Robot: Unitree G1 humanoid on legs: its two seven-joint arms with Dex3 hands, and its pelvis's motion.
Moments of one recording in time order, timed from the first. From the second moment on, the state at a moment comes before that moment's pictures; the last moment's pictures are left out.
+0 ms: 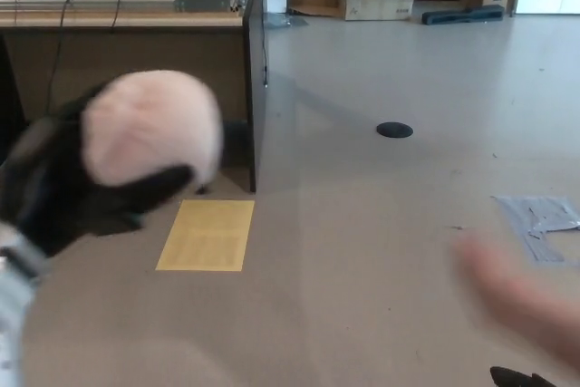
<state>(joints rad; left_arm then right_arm) -0.69 0.22 0.56 -0.07 -0.30 0.50 -0.64 -0.34 -0.31 -0.09 0.90 -0.03 -0.47 0.16</state>
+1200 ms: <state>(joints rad) -0.33 0.54 0.85 0.83 -0.51 0.54 -0.65 -0.27 -0.29 -0.15 0.90 0.02 -0.47 0.18</state>
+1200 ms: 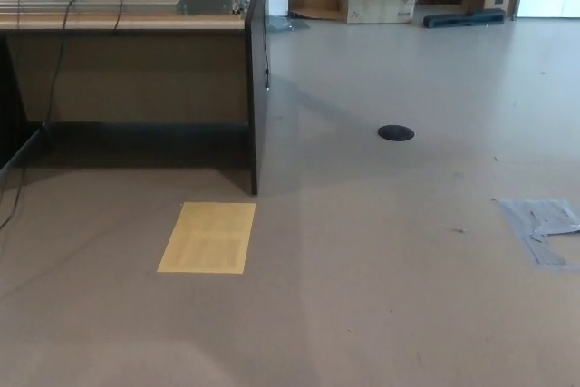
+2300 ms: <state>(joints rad) -0.43 0.57 0.69 0.42 -0.59 0.50 -0.63 -0.29 -0.28 -0.13 0.92 0.03 -0.46 0.18</state>
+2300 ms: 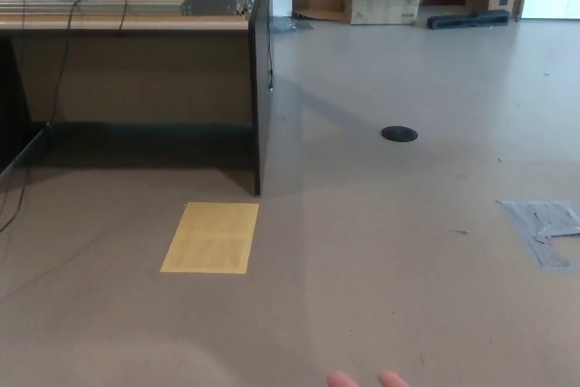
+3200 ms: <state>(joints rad) -1.08 0.57 -0.30 -0.19 -0.31 0.46 -0.65 -0.36 -0.28 -0.12 0.94 0.02 -0.44 0.16</state>
